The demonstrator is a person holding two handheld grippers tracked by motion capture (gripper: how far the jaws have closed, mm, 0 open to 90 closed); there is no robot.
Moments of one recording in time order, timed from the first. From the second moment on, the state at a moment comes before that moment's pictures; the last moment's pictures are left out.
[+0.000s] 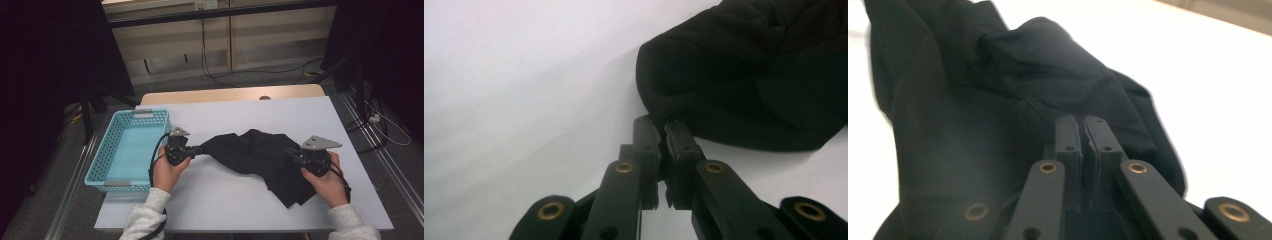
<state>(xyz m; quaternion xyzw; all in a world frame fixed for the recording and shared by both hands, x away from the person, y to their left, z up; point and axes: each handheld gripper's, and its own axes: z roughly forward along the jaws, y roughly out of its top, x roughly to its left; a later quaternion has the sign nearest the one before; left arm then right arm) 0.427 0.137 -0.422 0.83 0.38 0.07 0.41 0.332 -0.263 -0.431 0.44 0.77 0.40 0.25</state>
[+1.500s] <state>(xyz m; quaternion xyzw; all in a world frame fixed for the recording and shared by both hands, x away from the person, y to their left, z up) 0.425 0.130 -0.425 0.84 0.38 0.07 0.39 0.316 -0.229 -0.438 0.38 0.82 0.39 0.17</state>
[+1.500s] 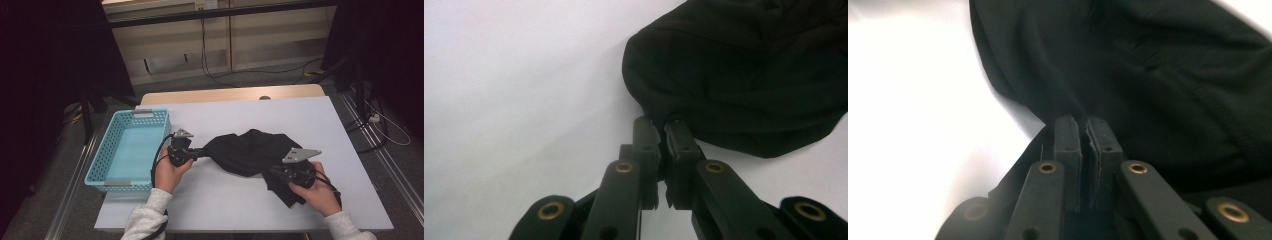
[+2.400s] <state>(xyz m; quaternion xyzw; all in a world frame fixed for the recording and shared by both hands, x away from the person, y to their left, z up) 0.426 0.128 -0.431 0.84 0.38 0.07 0.38 0.328 -0.262 -0.441 0.44 0.77 0.41 0.19</state>
